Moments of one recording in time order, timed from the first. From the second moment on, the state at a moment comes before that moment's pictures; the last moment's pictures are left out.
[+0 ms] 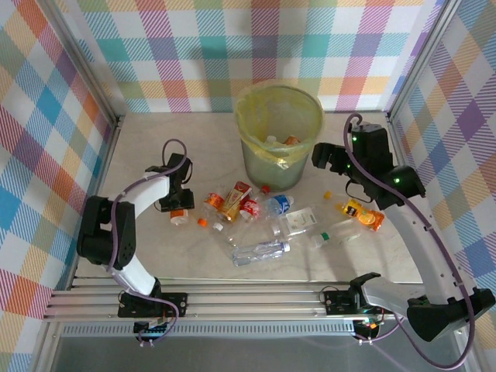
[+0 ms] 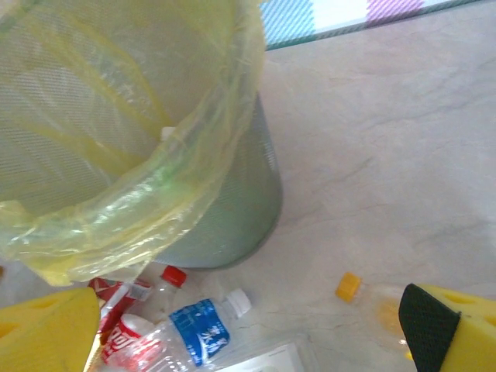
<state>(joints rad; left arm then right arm) -0.22 1.63 1.04 -0.77 -0.15 -0.37 0.36 1.12 1.35 -0.88 0.15 0.41</state>
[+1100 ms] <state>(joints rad) -0.41 1.57 1.76 -0.42 0.12 -0.35 0.07 1.11 1.10 -0.88 0.02 0.55</state>
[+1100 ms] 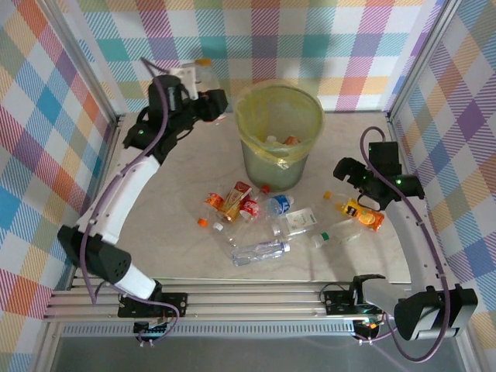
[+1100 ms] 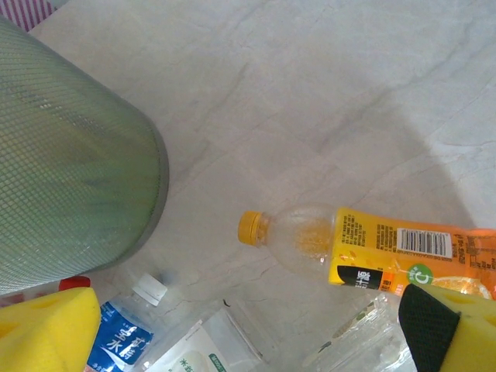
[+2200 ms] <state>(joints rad) -0.58 2.24 2.35 -0.59 0.26 -0.20 0.03 1.05 1.03 -1.06 0.08 0.80</state>
